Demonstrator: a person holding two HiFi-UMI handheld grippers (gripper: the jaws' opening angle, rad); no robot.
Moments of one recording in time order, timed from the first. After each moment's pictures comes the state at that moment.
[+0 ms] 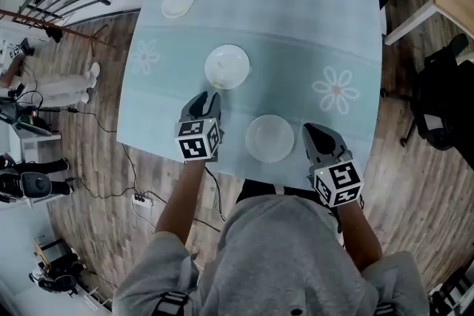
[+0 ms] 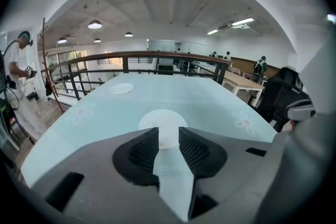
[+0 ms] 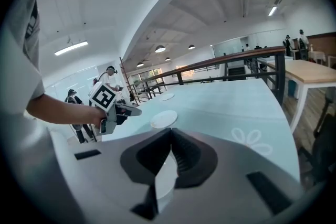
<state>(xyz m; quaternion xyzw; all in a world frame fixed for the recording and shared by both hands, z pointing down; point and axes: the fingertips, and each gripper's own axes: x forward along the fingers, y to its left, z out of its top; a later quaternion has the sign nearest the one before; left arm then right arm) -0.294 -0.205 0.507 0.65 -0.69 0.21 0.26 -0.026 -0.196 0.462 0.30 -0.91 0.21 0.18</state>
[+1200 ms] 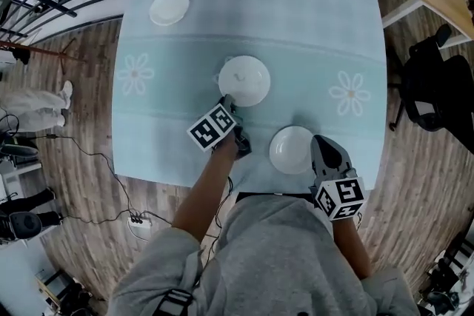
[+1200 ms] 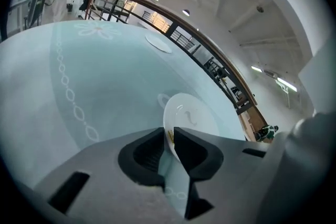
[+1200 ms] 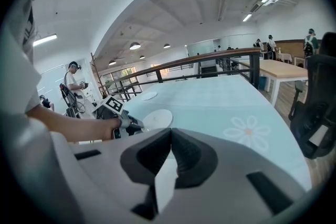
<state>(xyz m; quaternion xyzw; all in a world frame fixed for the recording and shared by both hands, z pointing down) -0.345 -0.239 0.617 0.52 -0.68 -0.01 0.52 -0.088 -0.183 0.475 0.44 -0.84 0.24 0.19</state>
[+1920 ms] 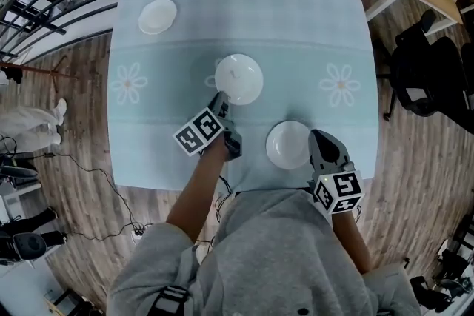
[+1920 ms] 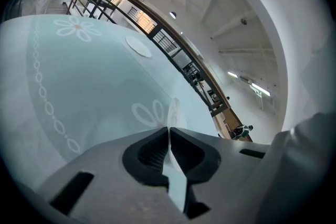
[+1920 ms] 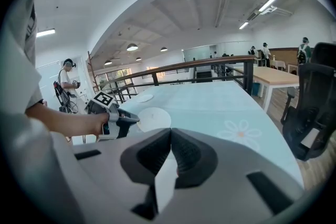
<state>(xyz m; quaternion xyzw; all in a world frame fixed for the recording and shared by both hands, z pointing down) -0.329 -0.256 0.575 0.61 -0.61 -0.07 0.51 -0.079 -0.177 0.467 0.47 -0.83 0.21 0.19</state>
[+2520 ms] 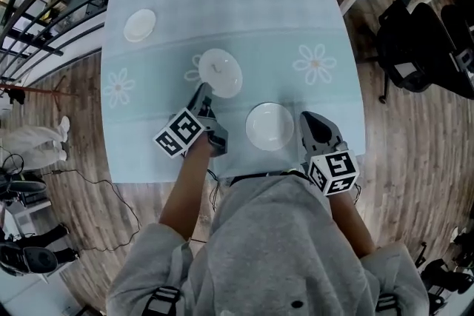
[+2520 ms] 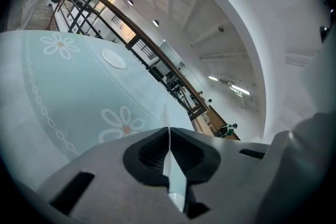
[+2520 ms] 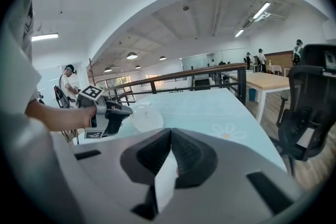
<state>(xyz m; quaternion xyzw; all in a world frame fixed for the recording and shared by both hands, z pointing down) -0.286 -0.235 0.496 0.68 -0.57 -0.11 0.45 -0.032 -0.153 0.451 0.49 -0.84 0.19 0.15</state>
